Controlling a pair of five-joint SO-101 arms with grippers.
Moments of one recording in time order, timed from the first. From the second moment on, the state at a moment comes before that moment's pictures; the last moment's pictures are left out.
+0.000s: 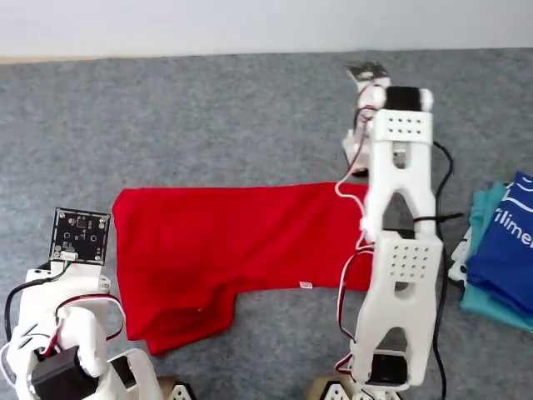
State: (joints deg) left arm -30.9 -83.5 53.8 86.2 -25.5; right arm 1.1 50.1 -57.5 100.3 14.5
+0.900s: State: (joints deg) left arm -30.9 -83.5 55.5 86.2 -25.5; right arm 1.4 56.2 -56.8 100.4 14.5
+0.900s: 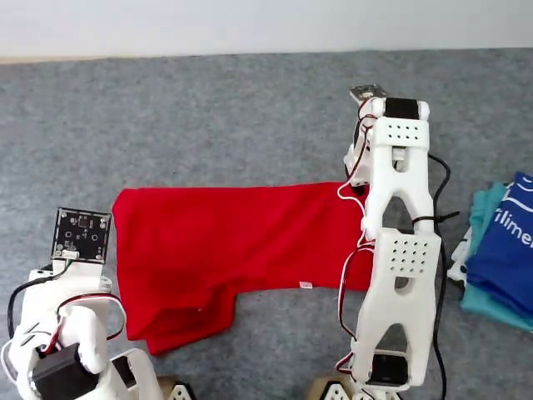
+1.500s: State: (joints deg) left arm -30.9 -83.5 55.5 86.2 -25.5; right arm 1.5 59.0 -63.4 100.4 15.7
